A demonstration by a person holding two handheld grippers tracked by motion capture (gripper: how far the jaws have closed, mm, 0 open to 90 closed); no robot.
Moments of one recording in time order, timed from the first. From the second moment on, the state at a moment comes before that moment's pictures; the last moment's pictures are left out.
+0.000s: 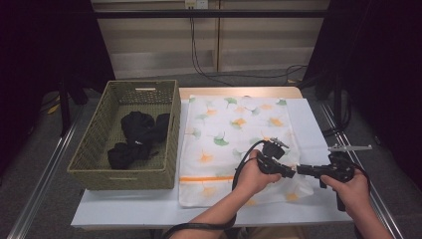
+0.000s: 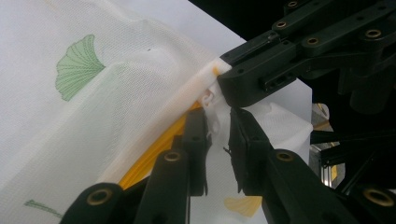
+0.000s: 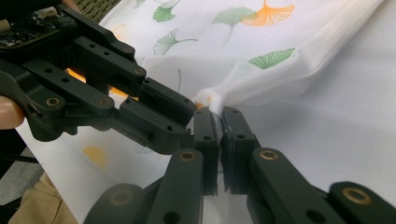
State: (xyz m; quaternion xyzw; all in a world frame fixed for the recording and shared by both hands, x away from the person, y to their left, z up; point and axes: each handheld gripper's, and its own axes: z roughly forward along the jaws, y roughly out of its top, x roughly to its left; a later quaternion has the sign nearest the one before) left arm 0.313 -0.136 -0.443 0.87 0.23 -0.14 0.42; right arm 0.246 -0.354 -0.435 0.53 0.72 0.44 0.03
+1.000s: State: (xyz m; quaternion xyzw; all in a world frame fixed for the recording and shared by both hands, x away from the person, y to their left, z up) left arm 0.316 -0.137 -0.451 0.85 0.25 -0.16 0.43; right arm 0.245 -0.355 -0.435 0.53 0.72 0.44 0.02
